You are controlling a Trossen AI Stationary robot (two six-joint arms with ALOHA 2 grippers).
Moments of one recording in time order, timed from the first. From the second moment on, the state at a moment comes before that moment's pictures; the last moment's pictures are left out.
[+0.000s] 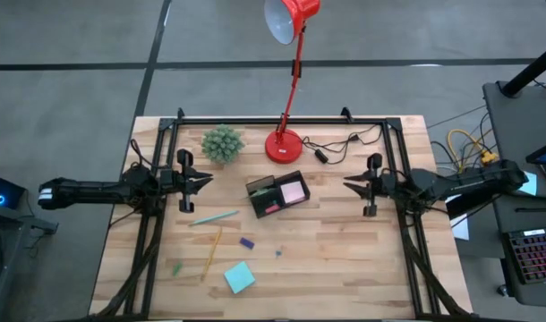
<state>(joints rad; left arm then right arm) 0.08 0.35 0.03 0.57 -0.01 0.14 0.15 0.44 0.11 0.48 0.28 -0.23</state>
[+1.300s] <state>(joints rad) 0.08 0.47 0.04 0.57 0.05 -0.06 0.15 0.45 0.17 0.53 0.29 -0.61</state>
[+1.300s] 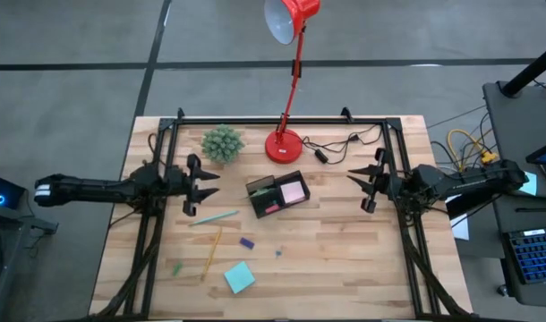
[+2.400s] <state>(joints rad) 0.02 0.93 0.47 -0.31 0.23 -0.52 0.15 0.45 0.17 0.57 0.29 -0.66</state>
